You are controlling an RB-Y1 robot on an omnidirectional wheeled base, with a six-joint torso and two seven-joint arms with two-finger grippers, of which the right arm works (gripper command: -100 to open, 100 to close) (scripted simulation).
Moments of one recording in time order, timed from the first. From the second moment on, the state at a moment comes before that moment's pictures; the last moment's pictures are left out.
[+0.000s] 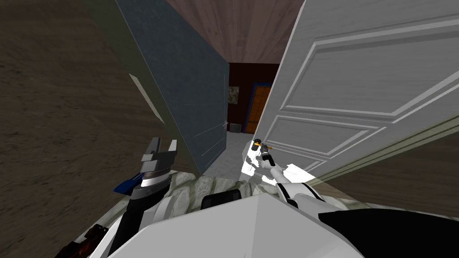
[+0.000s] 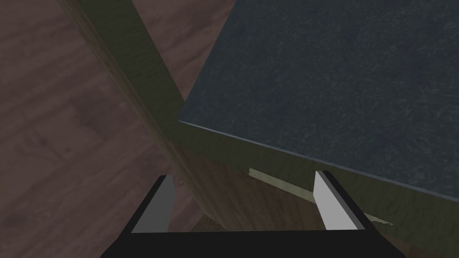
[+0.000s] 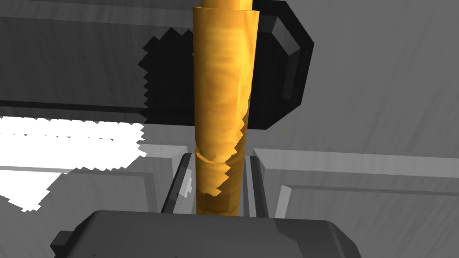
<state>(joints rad) -0.28 -0.47 -0.20 -0.65 -0.36 -0.54 -0.07</state>
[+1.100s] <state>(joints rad) -0.35 -0.42 -0.37 -0.57 -0.40 -0.55 0.09</state>
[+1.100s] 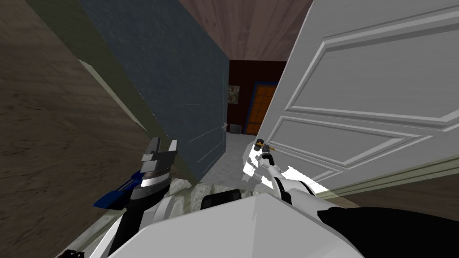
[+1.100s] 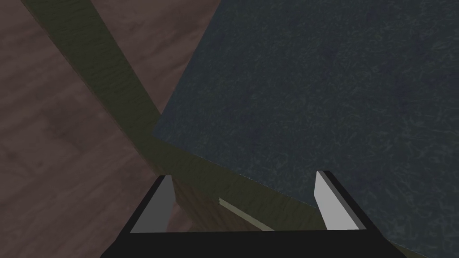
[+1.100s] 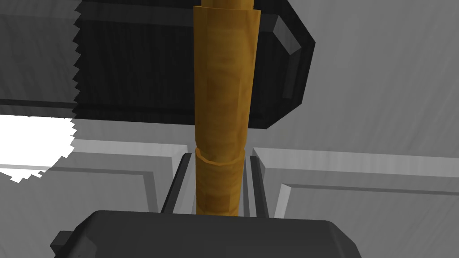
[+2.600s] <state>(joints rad) -0.43 -0.36 -0.58 -0.47 -0.46 -0.58 0.30</state>
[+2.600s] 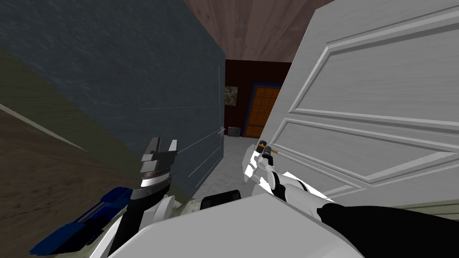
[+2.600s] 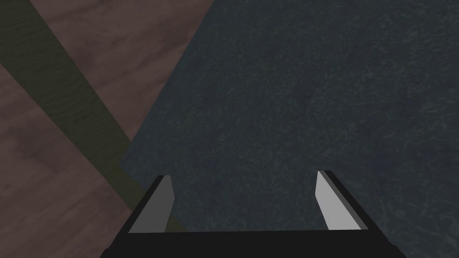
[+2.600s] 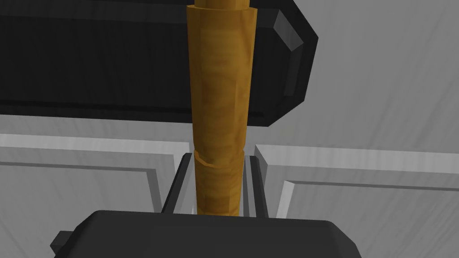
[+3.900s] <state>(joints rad) -0.48 -0.31 -0.75 -0.49 -0.54 -0.67 0.51</state>
